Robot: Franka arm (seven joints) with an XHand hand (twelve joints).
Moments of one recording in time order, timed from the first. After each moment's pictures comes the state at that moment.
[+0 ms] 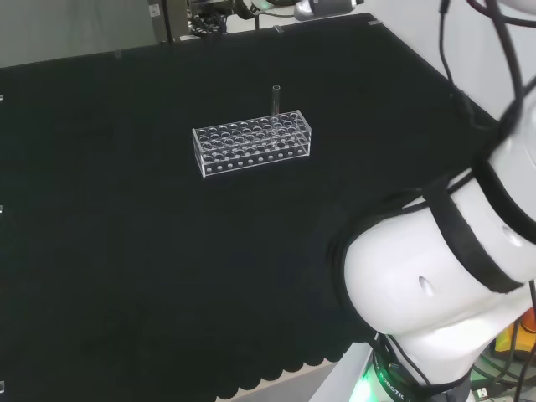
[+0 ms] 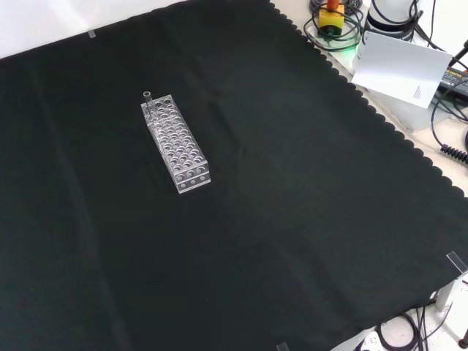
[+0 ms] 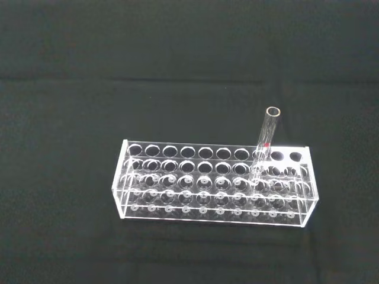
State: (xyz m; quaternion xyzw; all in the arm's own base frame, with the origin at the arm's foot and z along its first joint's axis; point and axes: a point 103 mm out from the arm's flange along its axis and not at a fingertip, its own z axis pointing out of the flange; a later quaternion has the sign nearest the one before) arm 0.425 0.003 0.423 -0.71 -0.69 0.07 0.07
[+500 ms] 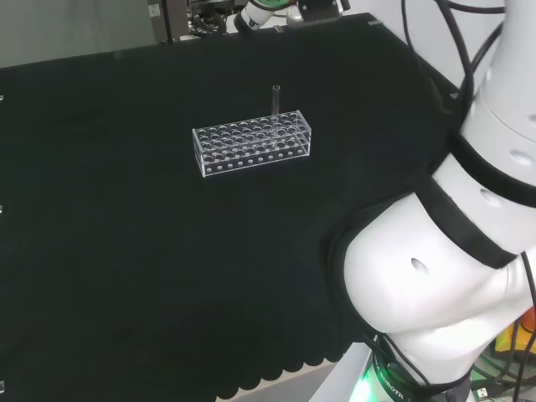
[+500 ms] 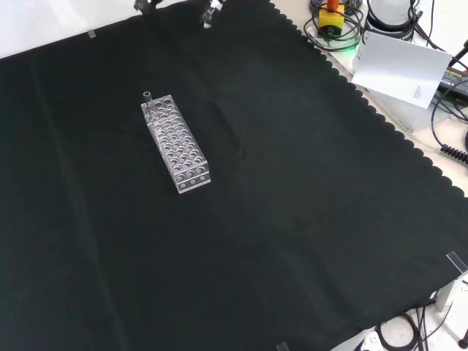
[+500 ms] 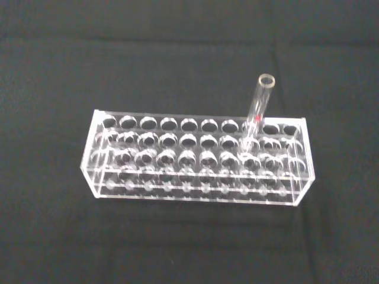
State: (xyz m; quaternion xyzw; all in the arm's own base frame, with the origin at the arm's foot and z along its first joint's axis) arm 0.468 -0.009 0.380 -0.71 -0.68 0.12 0.10
